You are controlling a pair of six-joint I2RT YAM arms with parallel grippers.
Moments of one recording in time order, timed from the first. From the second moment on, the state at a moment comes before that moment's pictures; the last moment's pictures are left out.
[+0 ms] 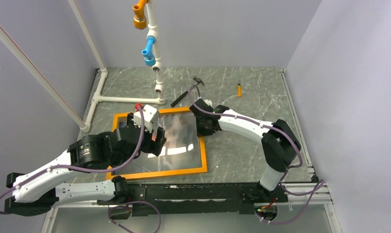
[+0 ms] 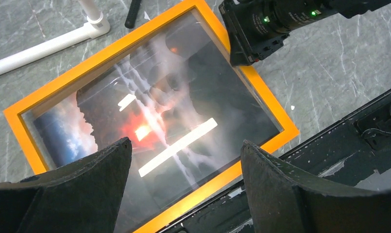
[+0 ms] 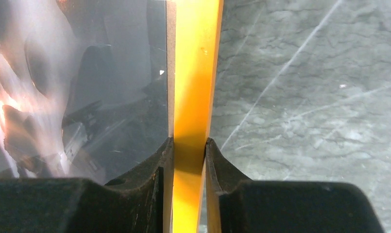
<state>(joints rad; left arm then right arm) -1.21 0.83 1.22 -0.98 -0.58 -0.43 0.81 1.72 1.22 -0.63 0.14 0.67</state>
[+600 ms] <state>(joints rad) -1.21 0.75 1.23 -1.02 -0.64 -0.47 1.01 1.71 1.38 -0.81 0.52 0.72</state>
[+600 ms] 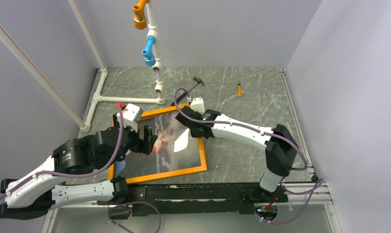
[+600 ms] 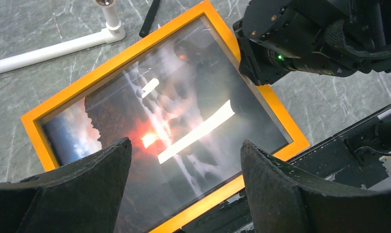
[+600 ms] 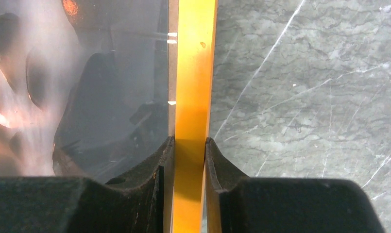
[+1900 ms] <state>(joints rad) -0.96 0.79 0.92 -0.80 -0.31 -0.57 0.88 1.57 1.14 -0.60 0.36 0.67</state>
